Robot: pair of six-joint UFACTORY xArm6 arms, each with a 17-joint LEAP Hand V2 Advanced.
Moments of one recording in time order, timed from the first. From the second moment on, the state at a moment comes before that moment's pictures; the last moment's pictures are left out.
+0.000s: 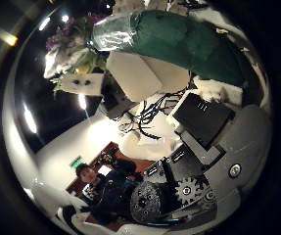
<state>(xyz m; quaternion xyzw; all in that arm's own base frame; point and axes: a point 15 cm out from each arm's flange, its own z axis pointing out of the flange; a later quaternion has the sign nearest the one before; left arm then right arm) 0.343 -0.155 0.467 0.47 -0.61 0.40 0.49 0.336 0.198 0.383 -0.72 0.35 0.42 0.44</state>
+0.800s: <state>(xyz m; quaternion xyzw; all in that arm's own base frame) 0.360 -0.145 0.509 0.45 -0.62 0.51 0.40 0.362 0.164 0.342 -0.65 0.44 0.41 0.46</state>
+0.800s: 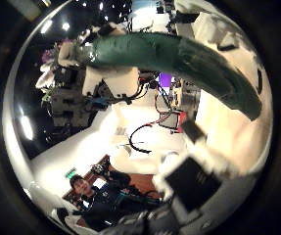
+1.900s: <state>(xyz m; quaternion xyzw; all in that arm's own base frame) 0.363 -0.005 0.639 0.48 -0.58 0.63 0.19 0.368 0.178 0.344 -0.64 0.43 0.43 0.48</state>
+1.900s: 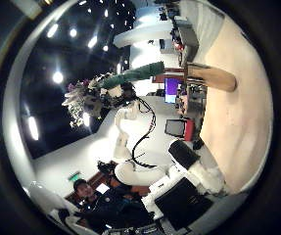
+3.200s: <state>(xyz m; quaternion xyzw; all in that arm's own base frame) 0.403 0.074 0.573 0.54 -0.56 0.62 0.12 0.369 0.176 0.337 -0.60 0.44 0.43 0.51</state>
